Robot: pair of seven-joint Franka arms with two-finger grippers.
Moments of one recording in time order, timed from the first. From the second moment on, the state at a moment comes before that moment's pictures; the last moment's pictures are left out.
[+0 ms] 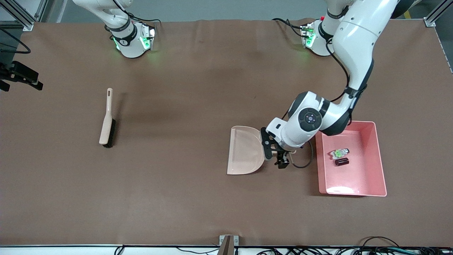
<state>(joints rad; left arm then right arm) -0.22 0.61 -0.28 -1.64 0.10 2.34 0.83 -0.03 0.00 -0.03 -1.48 0.01 1.46 -0.09</state>
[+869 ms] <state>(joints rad) -0.08 0.22 -0.25 -1.59 0.03 1.84 0.10 -0.03 0.00 -0.03 -1.48 0.01 1.45 -0.09</state>
